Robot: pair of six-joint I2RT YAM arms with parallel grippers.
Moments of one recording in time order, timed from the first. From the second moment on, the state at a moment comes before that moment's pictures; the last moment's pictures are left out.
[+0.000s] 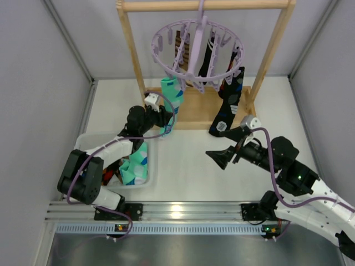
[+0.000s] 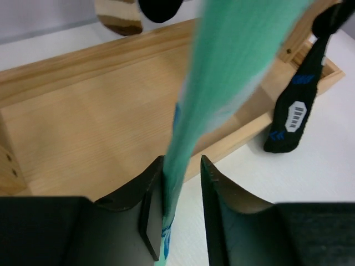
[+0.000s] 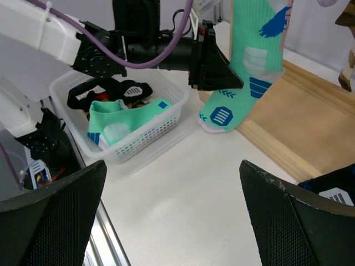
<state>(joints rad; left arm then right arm) -0.38 1.47 0.74 0.55 0.26 -0.17 0.87 0.60 0.78 -0.21 -0.12 0.13</state>
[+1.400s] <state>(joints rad) -1.28 1.80 1.14 0.60 -1.01 0.23 1.08 1.46 1.86 -0.75 0.74 0.07</state>
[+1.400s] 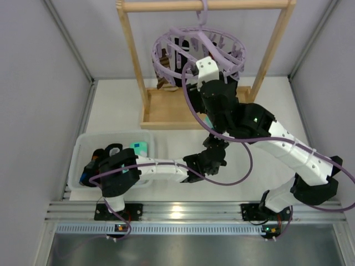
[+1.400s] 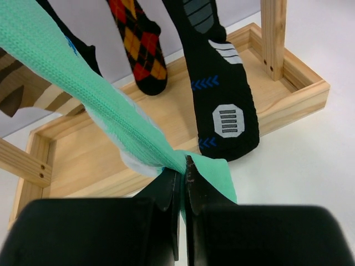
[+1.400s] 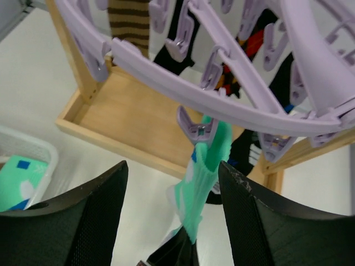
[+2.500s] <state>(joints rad) -1.33 1.81 1.16 0.60 -1.01 0.24 1.00 1.55 1.82 -0.59 0.93 -0.10</state>
